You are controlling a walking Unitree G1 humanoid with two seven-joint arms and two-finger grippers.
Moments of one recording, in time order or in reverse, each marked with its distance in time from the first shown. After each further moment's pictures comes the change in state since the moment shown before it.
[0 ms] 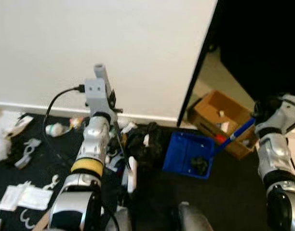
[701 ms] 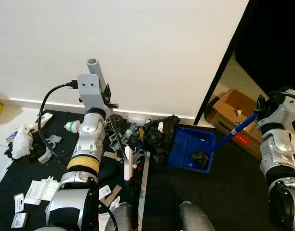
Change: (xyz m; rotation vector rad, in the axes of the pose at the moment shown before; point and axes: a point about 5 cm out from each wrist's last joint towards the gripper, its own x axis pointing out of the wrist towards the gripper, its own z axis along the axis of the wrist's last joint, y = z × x) left arm 0.005 0.012 0.015 0.004 -0.066 0.022; right arm 0.004 0.000 0.006 0.008 -0.011 0.002
